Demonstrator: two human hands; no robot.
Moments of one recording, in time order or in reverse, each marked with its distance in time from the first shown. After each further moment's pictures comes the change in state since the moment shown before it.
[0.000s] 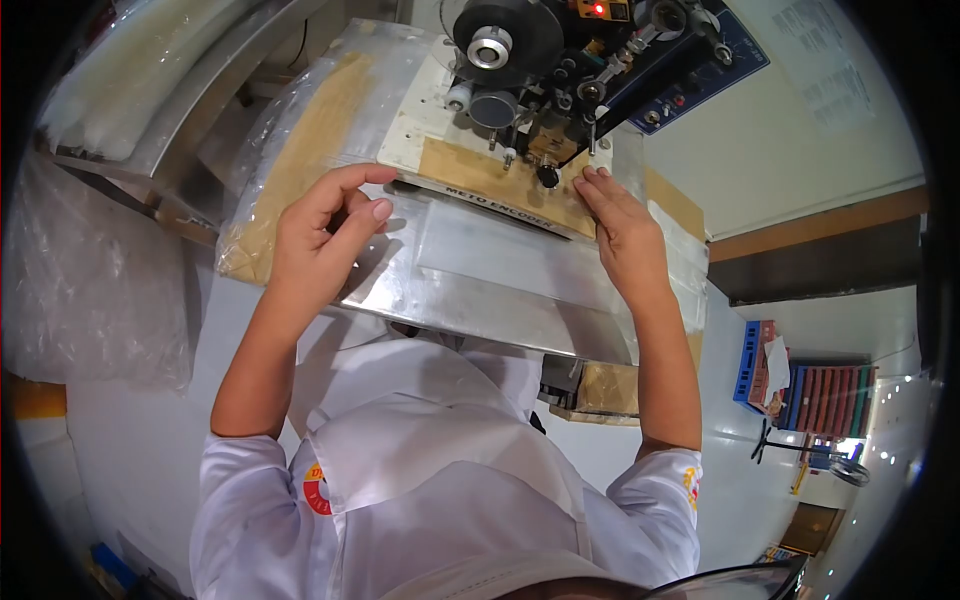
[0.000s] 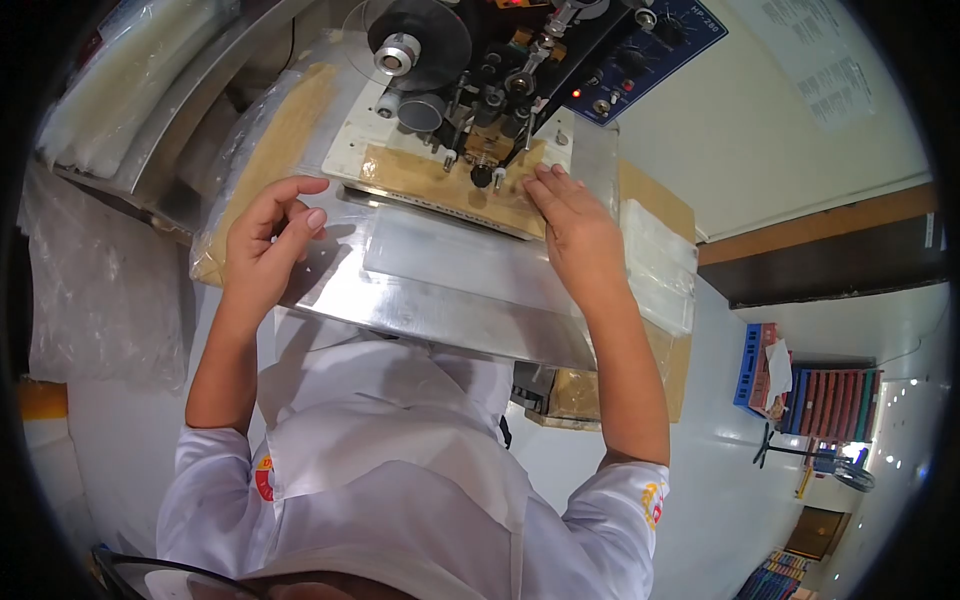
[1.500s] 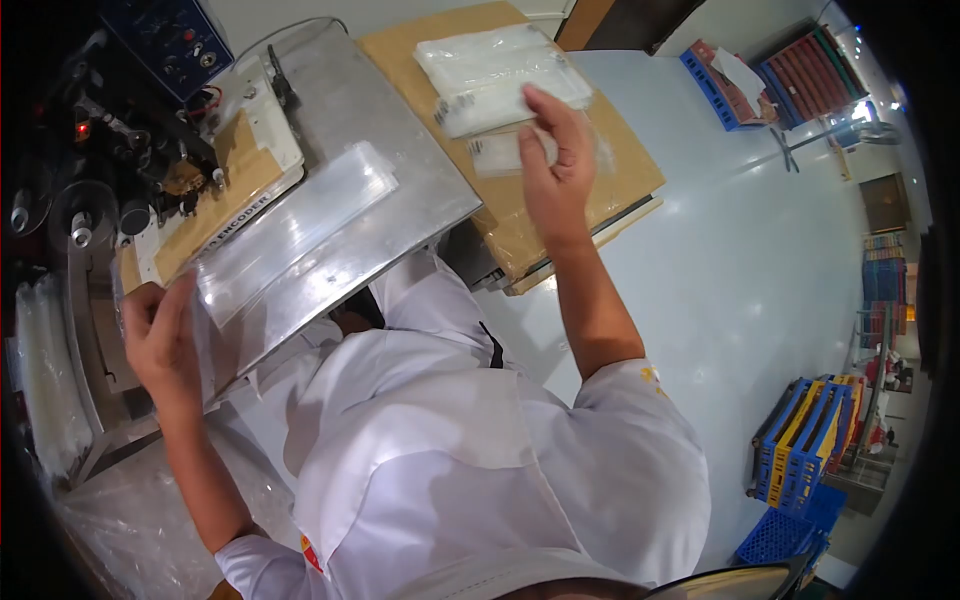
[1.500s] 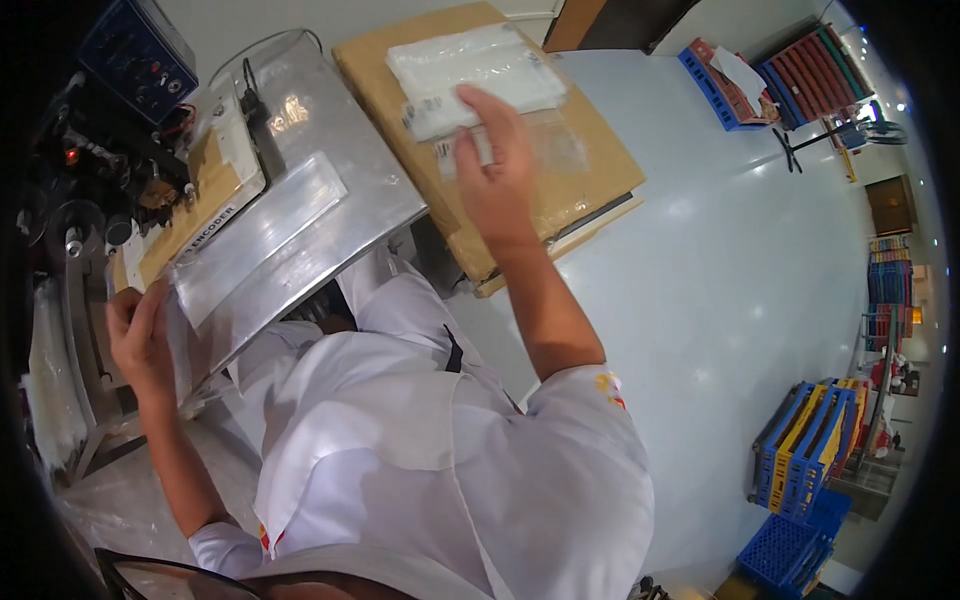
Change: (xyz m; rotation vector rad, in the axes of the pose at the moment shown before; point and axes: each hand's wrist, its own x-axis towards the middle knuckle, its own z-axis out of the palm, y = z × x) left_hand 0.018 0.039 0.048 1.022 -0.224 0.710; right_hand -0.201 0.004 -0.030 0.371 0.908 0.708
